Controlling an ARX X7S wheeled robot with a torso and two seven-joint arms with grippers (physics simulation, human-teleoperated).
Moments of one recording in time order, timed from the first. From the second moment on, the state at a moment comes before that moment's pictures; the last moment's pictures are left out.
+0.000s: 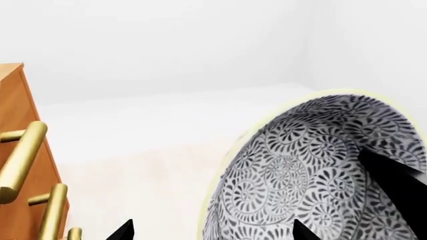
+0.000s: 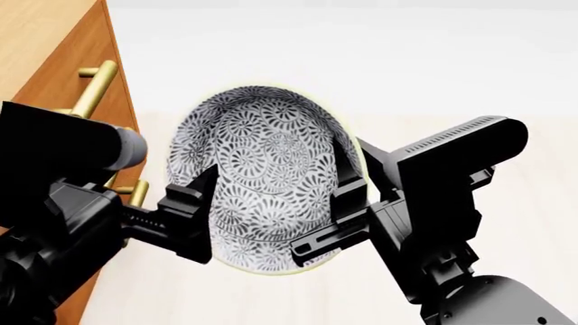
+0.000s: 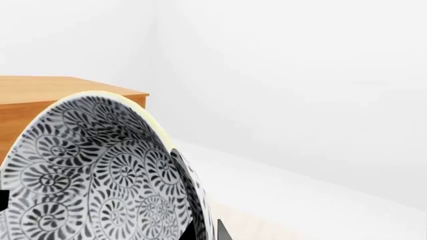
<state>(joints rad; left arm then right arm) -0.92 -0.47 0.46 0.45 -1.42 -0.94 -0.83 0.74 0.73 -0.61 -0.28 0.87 0.34 0.22</state>
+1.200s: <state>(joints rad) -0.92 -0.47 0.52 0.36 -1.32 -0.88 -0.73 0.75 0.73 -0.62 -0.31 0.87 0.35 0.22</state>
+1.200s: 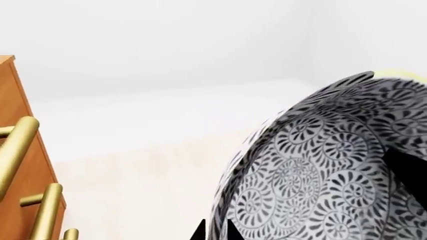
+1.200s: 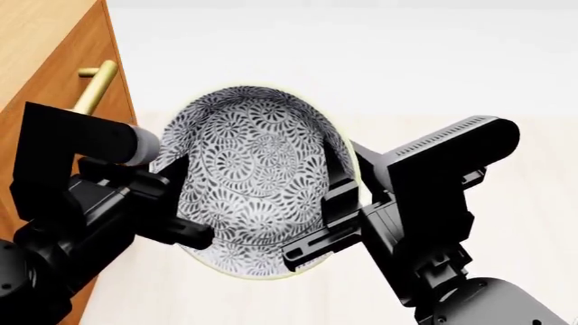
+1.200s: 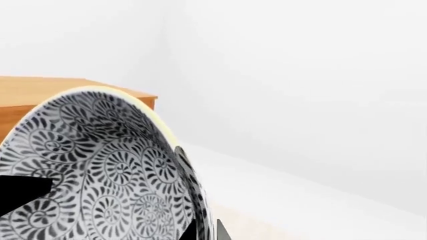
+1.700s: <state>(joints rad) -0.94 -0.48 0.55 0.37 -1.28 -0.91 -0.77 0.76 0.74 -0.63 -0.31 0.85 0.40 0.24</state>
